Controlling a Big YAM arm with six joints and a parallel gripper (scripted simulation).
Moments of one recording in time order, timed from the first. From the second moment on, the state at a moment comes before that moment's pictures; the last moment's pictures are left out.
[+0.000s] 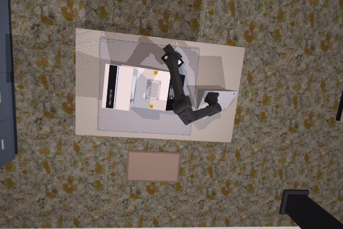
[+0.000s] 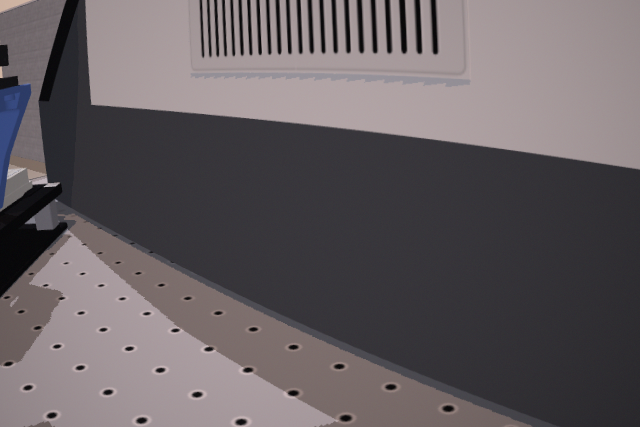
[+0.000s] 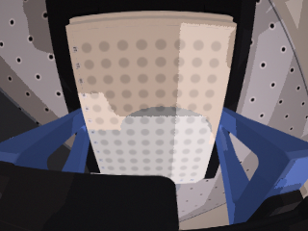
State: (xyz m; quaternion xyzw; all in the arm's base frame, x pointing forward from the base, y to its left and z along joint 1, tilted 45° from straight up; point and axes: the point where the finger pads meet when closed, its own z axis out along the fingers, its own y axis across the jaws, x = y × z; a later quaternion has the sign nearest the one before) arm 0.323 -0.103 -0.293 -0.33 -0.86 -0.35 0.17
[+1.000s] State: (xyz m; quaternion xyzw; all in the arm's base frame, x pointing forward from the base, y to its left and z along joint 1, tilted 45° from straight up) arm 0.319 -0.108 -0.286 -0.33 -0.86 -0.35 0.18
